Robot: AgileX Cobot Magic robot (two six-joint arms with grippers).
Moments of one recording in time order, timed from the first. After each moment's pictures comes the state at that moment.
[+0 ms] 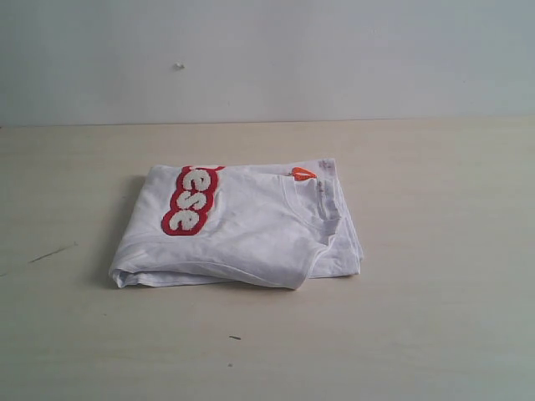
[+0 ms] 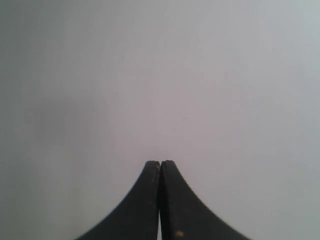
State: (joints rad) left arm 0.01 0.01 0.00 0.05 0.31 -0.03; right arm 0.05 0.00 -0.83 0.18 0.55 -0.06
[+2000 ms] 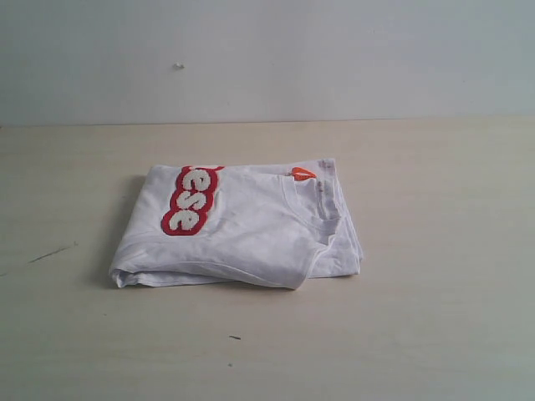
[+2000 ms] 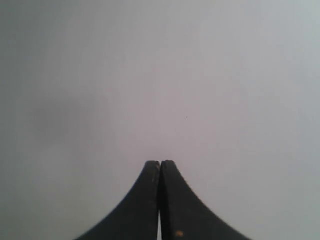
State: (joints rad) left arm 0.04 0.01 0.00 0.03 0.37 -0.01; right arm 0.06 0.00 -0.83 0.18 0.55 -0.06
